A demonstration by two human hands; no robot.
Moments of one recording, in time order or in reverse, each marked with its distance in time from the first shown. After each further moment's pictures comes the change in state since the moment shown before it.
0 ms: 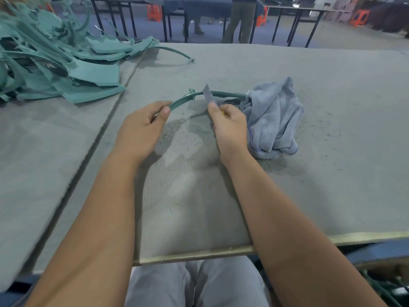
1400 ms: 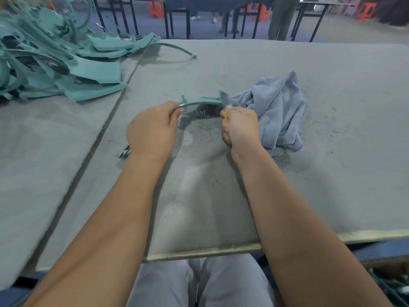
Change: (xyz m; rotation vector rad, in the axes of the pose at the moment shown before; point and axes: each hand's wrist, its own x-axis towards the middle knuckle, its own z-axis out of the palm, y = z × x) left_hand 0.001 0.009 0.027 0.530 0.192 0.099; right_hand 0.007 -0.002 -0.010 0.039 -0.014 0.225
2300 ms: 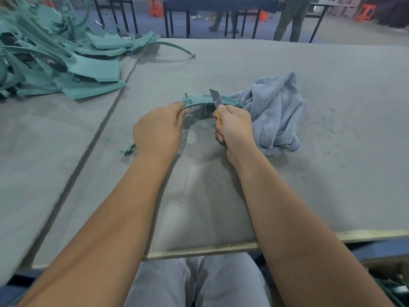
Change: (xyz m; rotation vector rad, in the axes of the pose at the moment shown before) left_hand -0.001 0.010 0.005 0.074 -0.011 0.026; right_hand -0.011 -0.003 -0.001 -0.006 -0.116 -0.081
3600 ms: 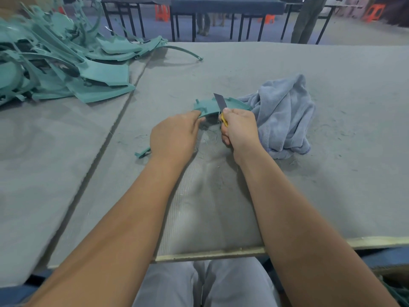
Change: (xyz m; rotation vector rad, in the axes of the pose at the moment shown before) left_hand -0.003 0.006 0.002 0.017 -0.089 0.084; right_hand 0.004 -0.002 0.005 -0.074 -0.008 0.049
